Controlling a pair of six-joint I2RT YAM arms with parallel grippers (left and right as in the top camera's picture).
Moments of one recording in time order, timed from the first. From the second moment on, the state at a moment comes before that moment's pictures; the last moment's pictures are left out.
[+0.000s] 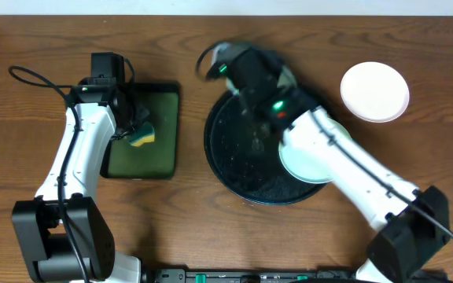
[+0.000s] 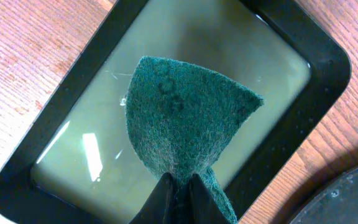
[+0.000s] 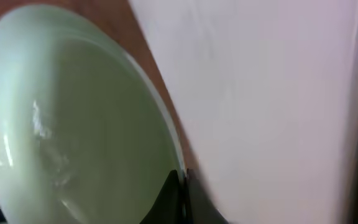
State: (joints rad) left arm 0.05 1.66 1.28 -0.87 -0.03 -0.59; right arm 0.65 1.80 1.61 -0.50 0.64 -0.77
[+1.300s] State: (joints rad) left arm 0.05 1.66 1.28 -0.89 -0.03 -0.59; right arm -0.41 1.99 1.61 -0.76 -0.30 0.06
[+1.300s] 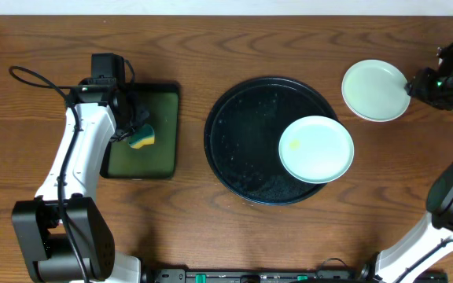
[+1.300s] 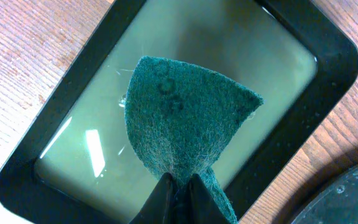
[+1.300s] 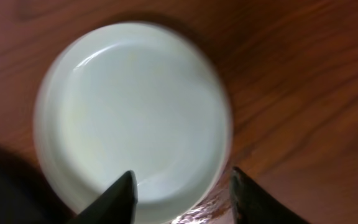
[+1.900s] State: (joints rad) left arm 0.05 1.66 1.28 -0.89 -0.03 -0.59; right arm 0.01 1.77 1.57 -1.22 -0.09 0.22
